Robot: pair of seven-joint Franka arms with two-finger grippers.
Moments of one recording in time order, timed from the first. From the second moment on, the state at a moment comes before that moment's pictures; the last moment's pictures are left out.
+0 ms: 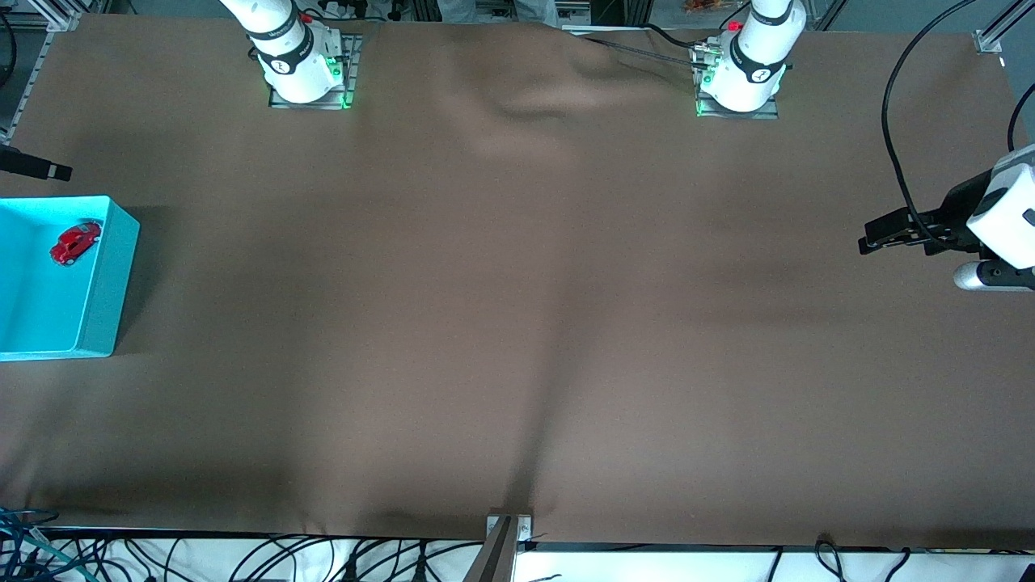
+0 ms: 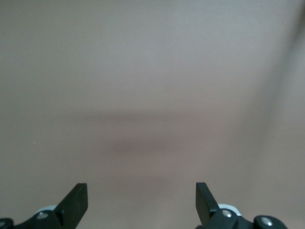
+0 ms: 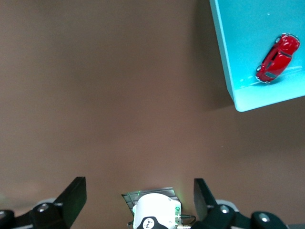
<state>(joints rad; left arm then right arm) -0.05 0.20 0.07 -1.42 -0.09 1.53 -0.01 -0.33 0.09 -0.01 -1.65 0.06 1.41 -0.07</state>
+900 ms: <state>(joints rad) -0.05 0.17 0.07 -1.41 -0.09 1.53 0.03 -0.21 0.04 0.31 -1.65 -0.01 1.43 0.35</state>
